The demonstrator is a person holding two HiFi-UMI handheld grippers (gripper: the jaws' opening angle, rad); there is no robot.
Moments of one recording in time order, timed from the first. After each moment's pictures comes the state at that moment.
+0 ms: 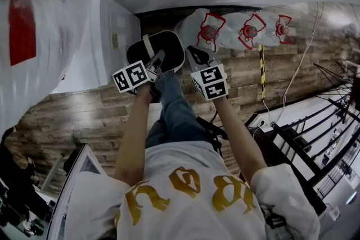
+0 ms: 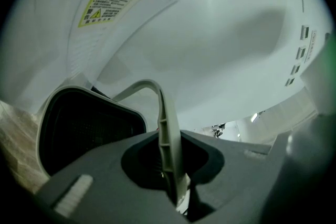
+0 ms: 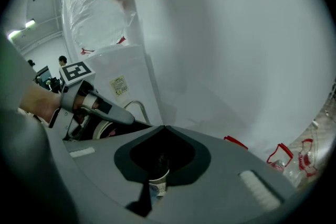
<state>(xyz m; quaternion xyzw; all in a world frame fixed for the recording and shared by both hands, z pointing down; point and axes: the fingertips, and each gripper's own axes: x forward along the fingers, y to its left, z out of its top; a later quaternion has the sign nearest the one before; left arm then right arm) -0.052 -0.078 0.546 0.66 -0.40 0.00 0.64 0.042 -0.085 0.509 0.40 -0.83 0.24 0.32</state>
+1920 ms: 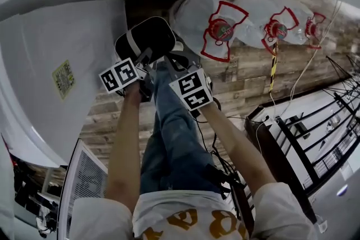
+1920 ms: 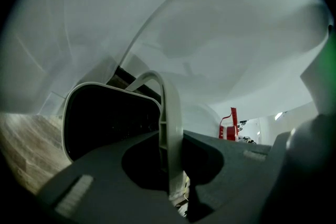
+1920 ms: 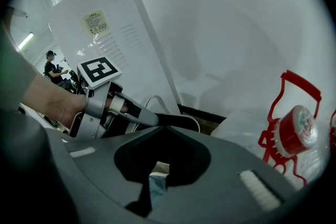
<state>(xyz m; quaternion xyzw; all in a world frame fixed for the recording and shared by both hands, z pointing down) -0.063 -0.077 0.778 0.58 -0.43 0.10 0.68 -0.001 -0.066 0.717 0.31 -0.82 0.33 0.36</state>
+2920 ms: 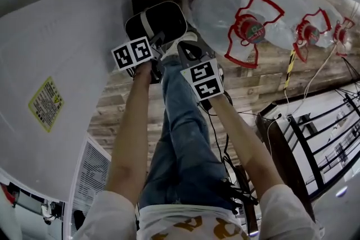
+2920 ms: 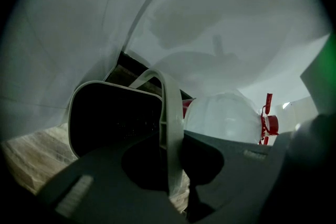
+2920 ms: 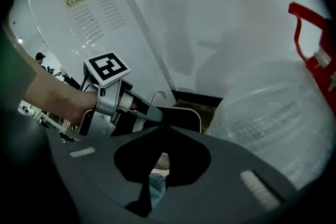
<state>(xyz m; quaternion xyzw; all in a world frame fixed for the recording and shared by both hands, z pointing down) -0.061 -0.084 0.893 0.58 -0.42 0.17 0.68 -0.001 -0.060 0.818 0.32 -0.79 0.37 0.37</state>
